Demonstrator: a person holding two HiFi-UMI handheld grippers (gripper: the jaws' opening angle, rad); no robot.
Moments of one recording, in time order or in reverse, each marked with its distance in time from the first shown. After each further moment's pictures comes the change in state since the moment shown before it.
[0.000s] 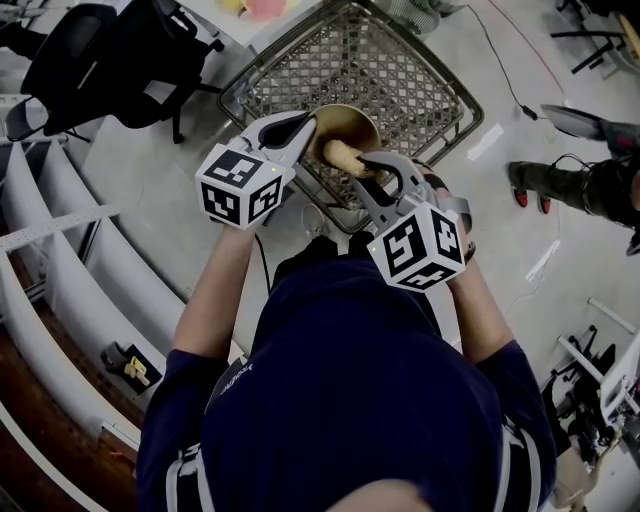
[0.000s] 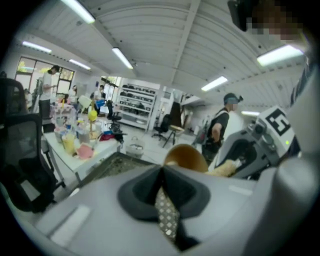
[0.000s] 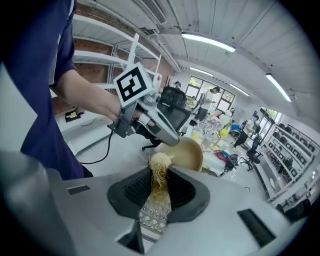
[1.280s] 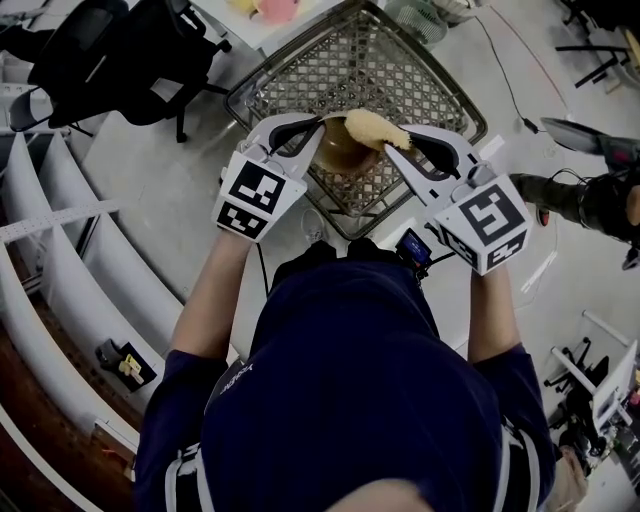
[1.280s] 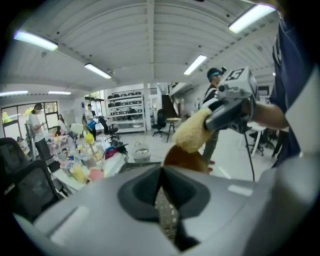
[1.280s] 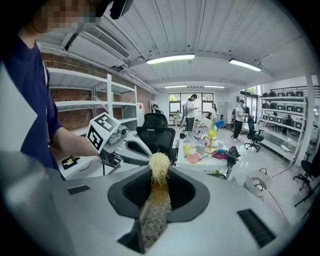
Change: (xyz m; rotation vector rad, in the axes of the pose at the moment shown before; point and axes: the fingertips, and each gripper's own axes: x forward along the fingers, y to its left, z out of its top) left arm -0.007 -0.007 0.014 0.342 0.054 0.057; right arm -0.038 -0.075 0.026 0.362 -0.286 0.032
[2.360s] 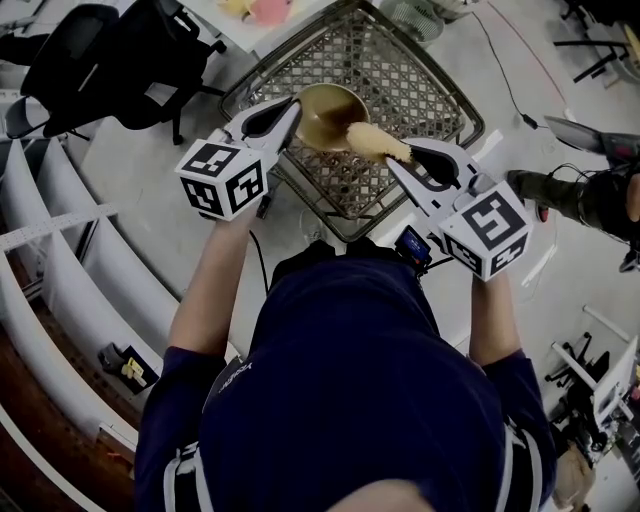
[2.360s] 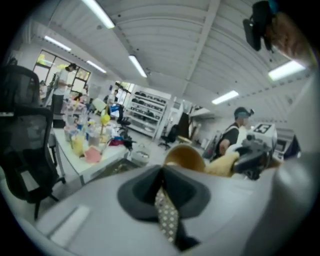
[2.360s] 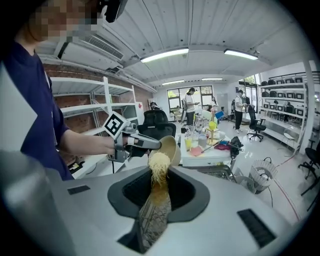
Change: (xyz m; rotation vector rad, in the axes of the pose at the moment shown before) left arm 0.005 0.059 0.000 -0.475 -0.154 0.024; right arm -0.002 -0.005 -0.018 0.078 0.031 0.038
